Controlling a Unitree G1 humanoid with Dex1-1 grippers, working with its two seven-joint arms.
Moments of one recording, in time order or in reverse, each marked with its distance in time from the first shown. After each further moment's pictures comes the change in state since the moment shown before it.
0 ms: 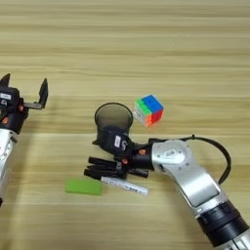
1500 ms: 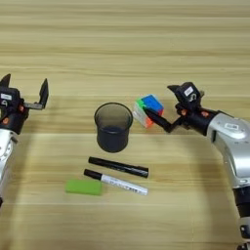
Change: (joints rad) left arm -0.004 0.001 -0.001 0.017 0.000 -0.015 0.001; right arm -0.091 -0.065 -0.405 0.274 0.096 0.034 -0.215
